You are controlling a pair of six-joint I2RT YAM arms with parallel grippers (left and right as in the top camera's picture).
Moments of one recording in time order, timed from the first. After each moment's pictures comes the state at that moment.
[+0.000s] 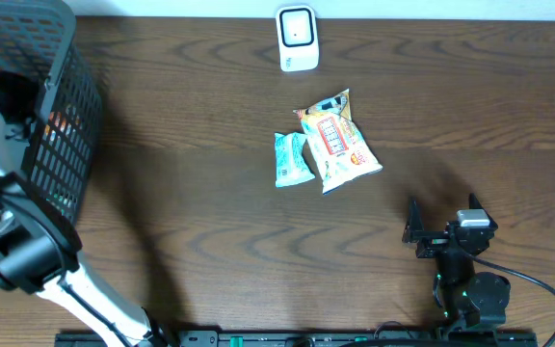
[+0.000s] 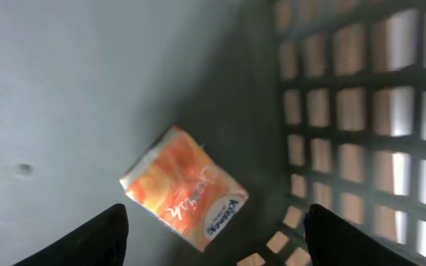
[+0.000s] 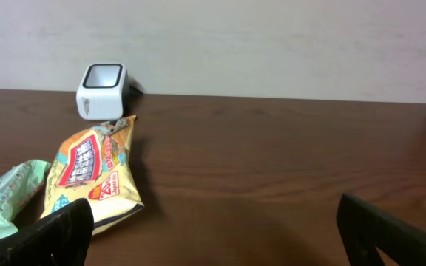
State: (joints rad) left arm 0.57 2.09 1.78 -0.74 0.16 -0.82; right arm 0.02 0.01 0.01 -0.07 -0.02 -0.01
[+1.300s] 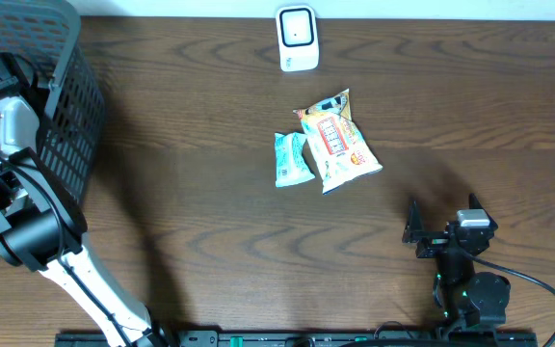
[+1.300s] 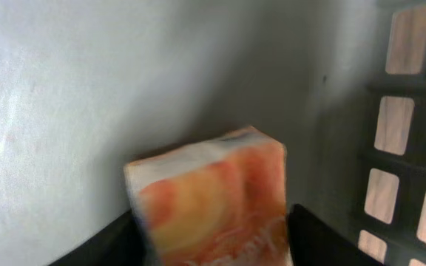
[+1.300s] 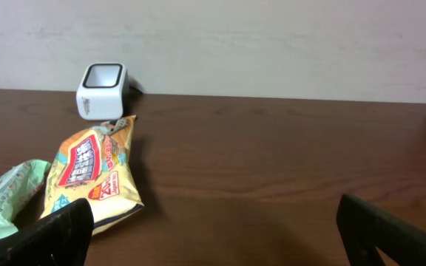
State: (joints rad) left arm 0.50 2.21 1.71 -0.60 0.09 -0.98; right arm 0.02 0.01 0.01 -0.07 -0.02 -0.01
